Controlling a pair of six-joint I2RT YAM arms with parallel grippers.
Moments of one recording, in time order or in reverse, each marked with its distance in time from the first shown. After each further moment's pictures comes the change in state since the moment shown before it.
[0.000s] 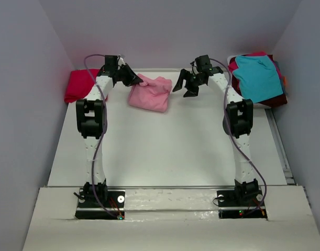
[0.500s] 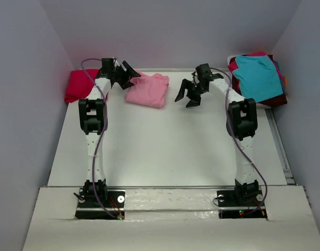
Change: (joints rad) left arm 0.058 0.229 0.214 0.073 -0.014 -0.085; right arm 0.000 -0.094 -0.278 0.047 0.005 0.014
